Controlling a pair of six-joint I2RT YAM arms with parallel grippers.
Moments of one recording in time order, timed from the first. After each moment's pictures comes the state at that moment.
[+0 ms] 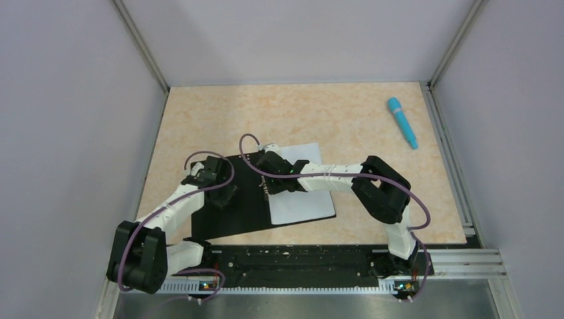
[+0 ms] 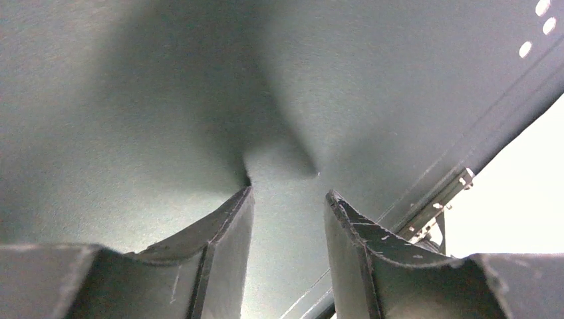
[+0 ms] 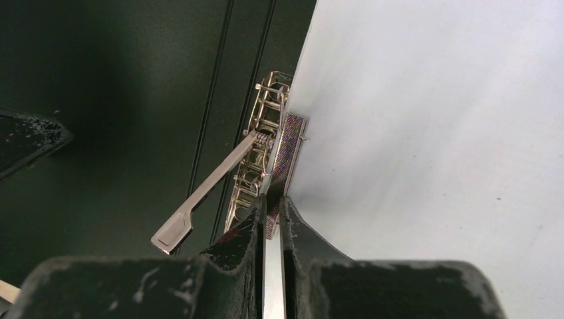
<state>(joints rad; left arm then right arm) -0.26 1.17 0.56 -0.55 -0.16 -1.18 1.03 2.00 1.34 -0.27 0.19 0.55</state>
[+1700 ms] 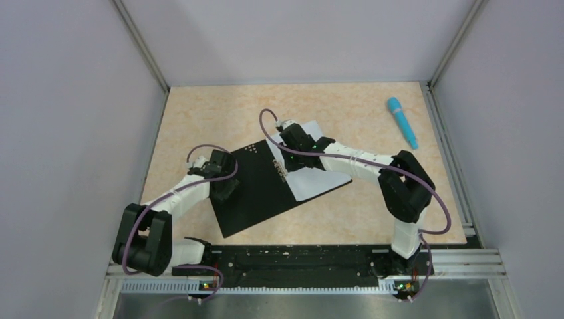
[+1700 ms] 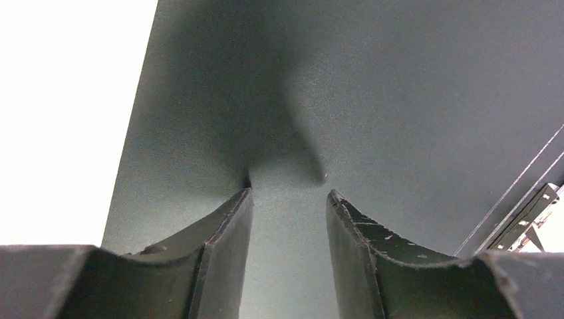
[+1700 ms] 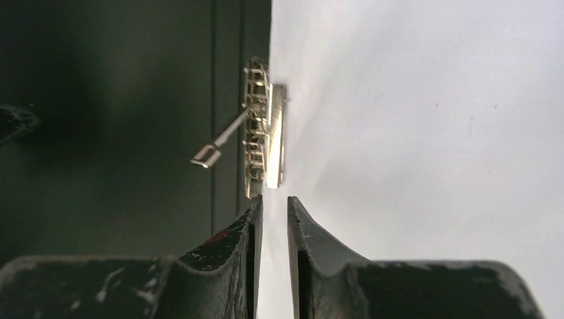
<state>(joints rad) -0.28 1.30 0.63 -0.50 -0.25 -1.15 0.83 1.86 1.33 -0.36 0.09 0.36</state>
